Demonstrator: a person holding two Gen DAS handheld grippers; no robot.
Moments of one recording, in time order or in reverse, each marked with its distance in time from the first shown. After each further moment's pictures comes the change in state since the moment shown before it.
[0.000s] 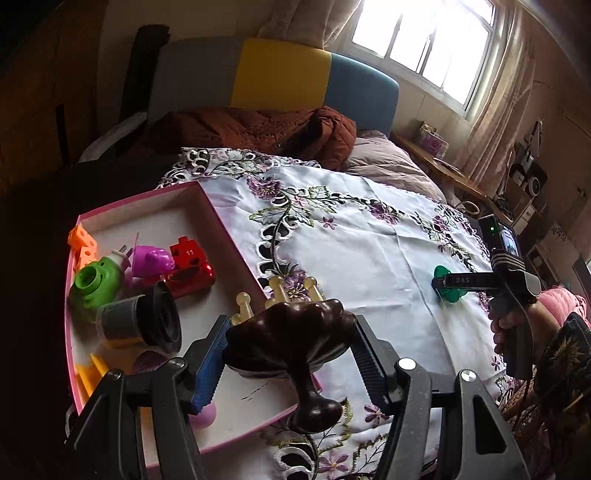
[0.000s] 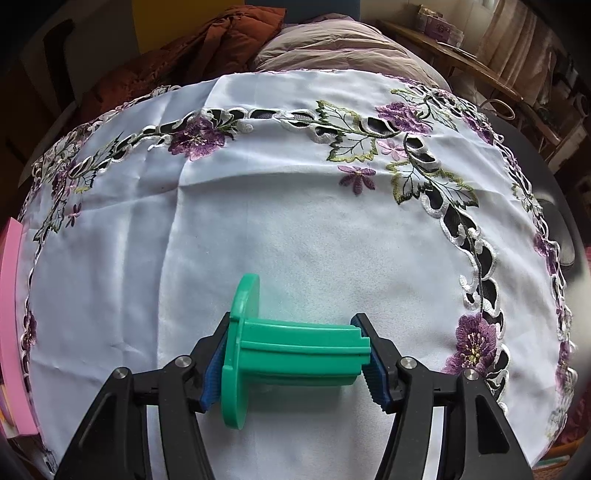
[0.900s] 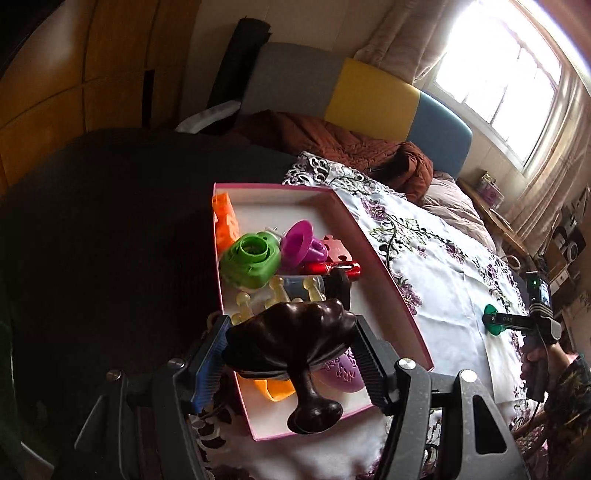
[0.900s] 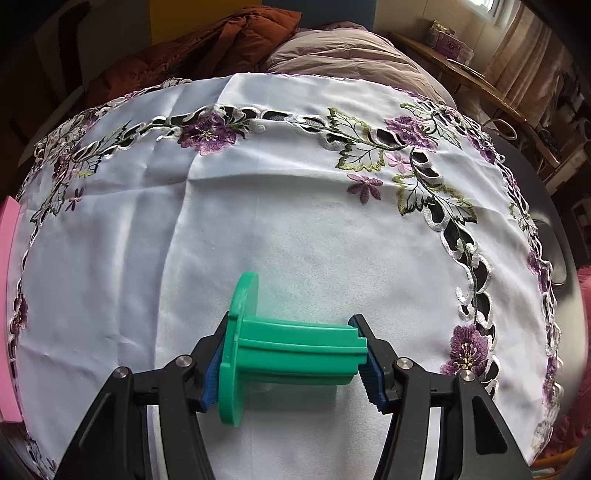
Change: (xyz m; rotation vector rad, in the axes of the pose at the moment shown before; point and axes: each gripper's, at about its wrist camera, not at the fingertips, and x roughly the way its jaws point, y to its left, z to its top) left arm -0.059 0.121 -0.025 -0.240 -0.047 0.141; right arm -0.003 0.008 -0.008 -0.066 -0.024 -0.031
